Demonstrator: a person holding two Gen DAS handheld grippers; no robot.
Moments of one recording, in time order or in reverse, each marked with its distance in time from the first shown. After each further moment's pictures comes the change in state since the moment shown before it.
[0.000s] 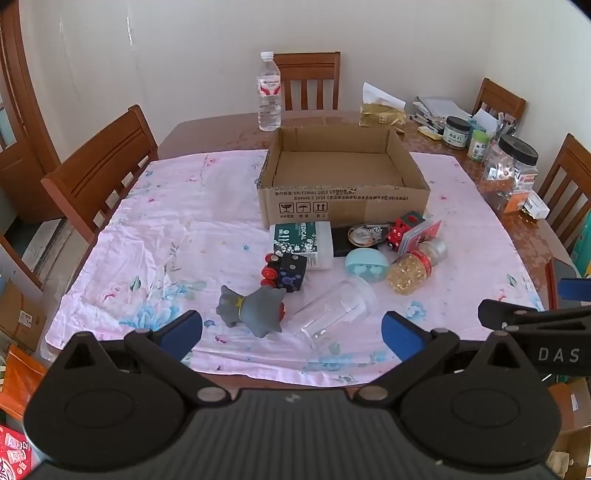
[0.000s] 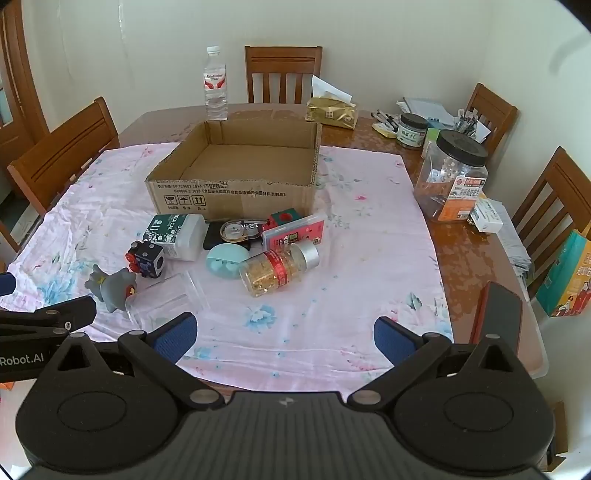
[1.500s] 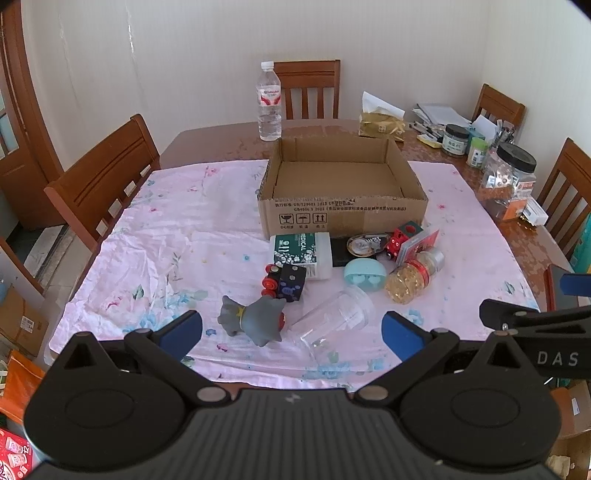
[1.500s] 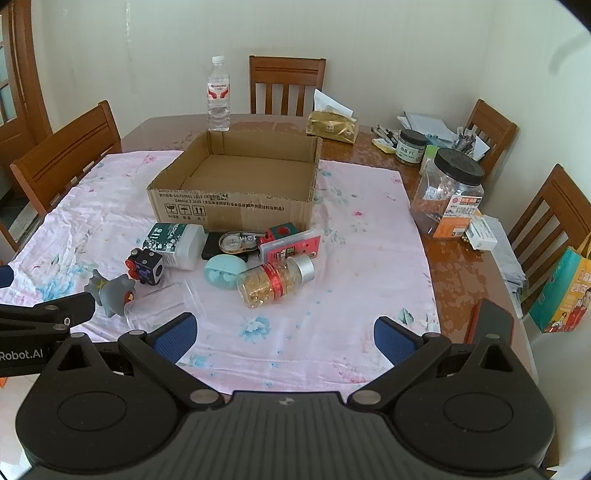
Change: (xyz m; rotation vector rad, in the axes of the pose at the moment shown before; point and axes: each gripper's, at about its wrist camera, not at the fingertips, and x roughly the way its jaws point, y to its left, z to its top) left arm -0.007 -0.004 0.007 0.001 -0.021 0.009; right arm -0.009 0.000 0.005 -0.034 -0.034 -0.013
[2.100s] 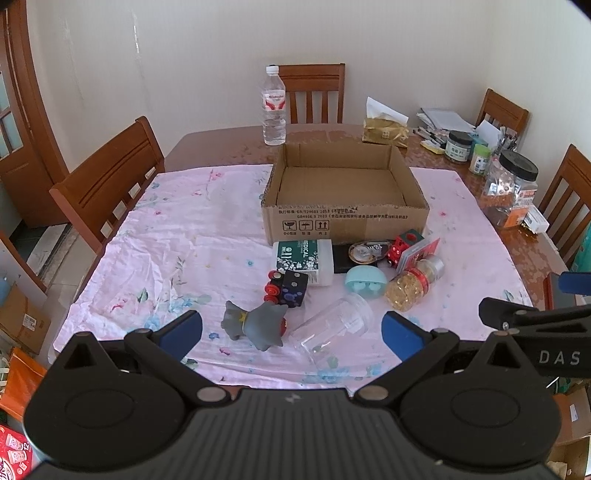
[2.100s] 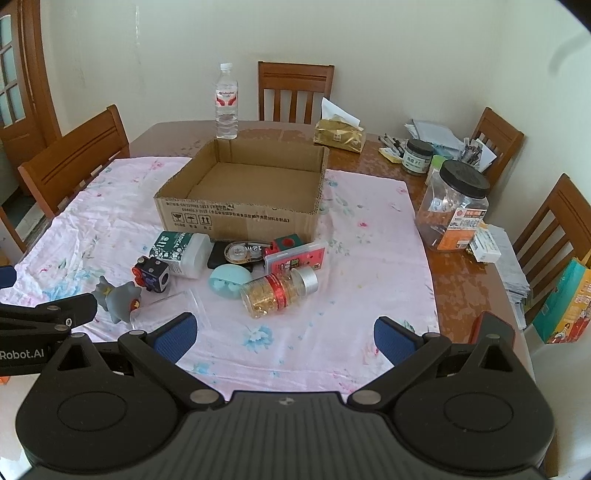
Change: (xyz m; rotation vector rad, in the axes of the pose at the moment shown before) left arm -0.007 0.003 0.006 -0.016 -0.006 0.005; right arm -0.005 -0.002 0.008 -0.018 -0.018 0.024
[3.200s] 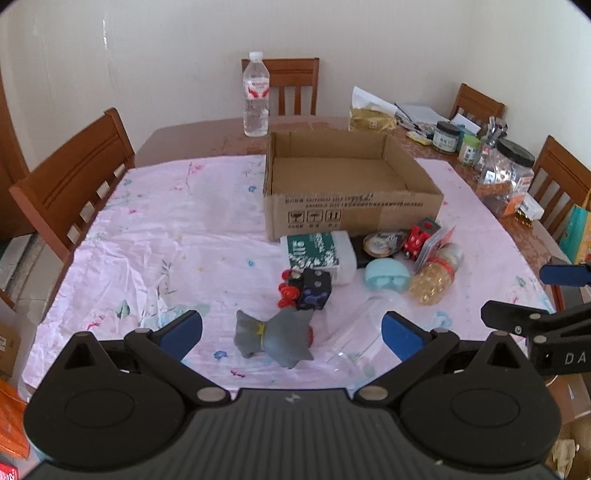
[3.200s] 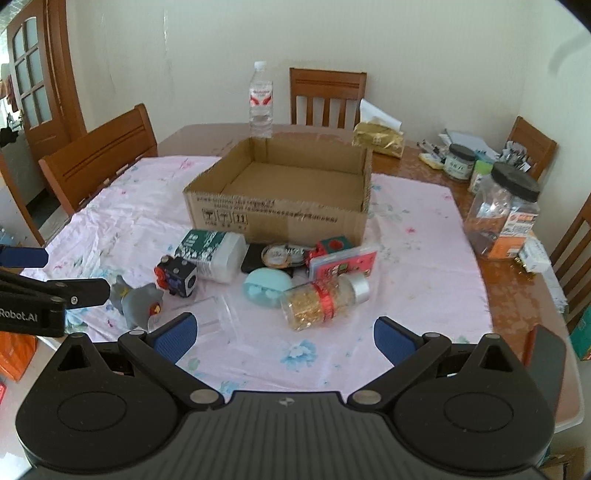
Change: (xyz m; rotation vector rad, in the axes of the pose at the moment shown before) left arm 0.066 0.058 -0.009 0.054 0.000 -0.131; right arm 0.052 0.026 -0.014 -0.030 -0.041 0.098
